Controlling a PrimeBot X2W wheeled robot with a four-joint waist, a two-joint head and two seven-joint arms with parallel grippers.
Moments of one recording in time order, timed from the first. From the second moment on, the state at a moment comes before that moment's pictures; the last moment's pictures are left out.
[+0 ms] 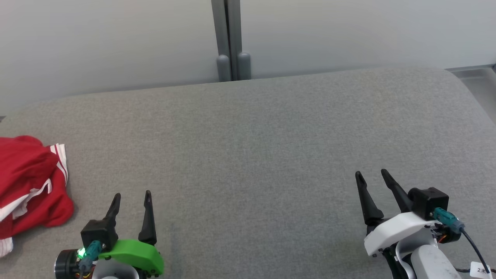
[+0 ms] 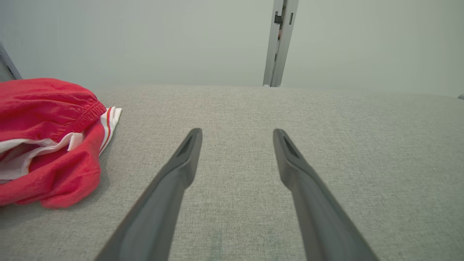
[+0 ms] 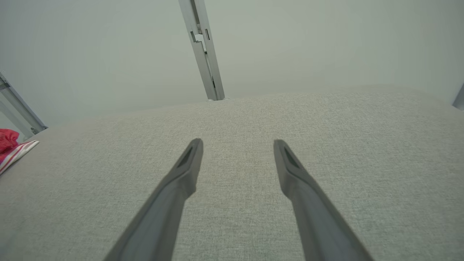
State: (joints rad) left arm -0.09 0.09 -0.10 0.37 -0.23 -0.04 -0.22; right arm -0.16 -0.05 0.05 0.36 0.25 0.13 -0.22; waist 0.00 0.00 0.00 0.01
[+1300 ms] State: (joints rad) left arm -0.03 0.05 0.17 0.42 -0.11 -0.05 -0.26; right arm -0.25 -0.05 0.28 0.43 0.15 0.13 -0.26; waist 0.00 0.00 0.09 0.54
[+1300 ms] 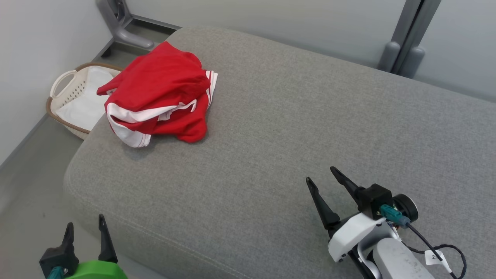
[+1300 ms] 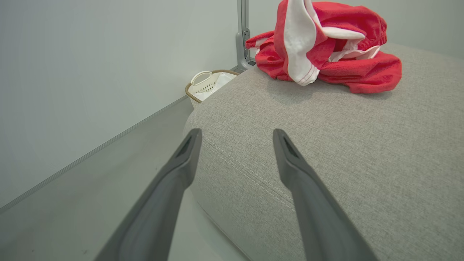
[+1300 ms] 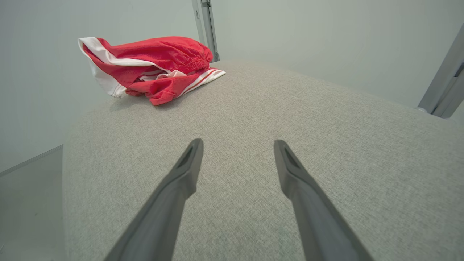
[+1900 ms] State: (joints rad) left arm -0.45 0.17 0.10 0.59 -0.26 -0.13 -0.26; right arm -0.36 -0.06 0.29 0.38 0.05 0.13 -0.26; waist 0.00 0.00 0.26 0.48
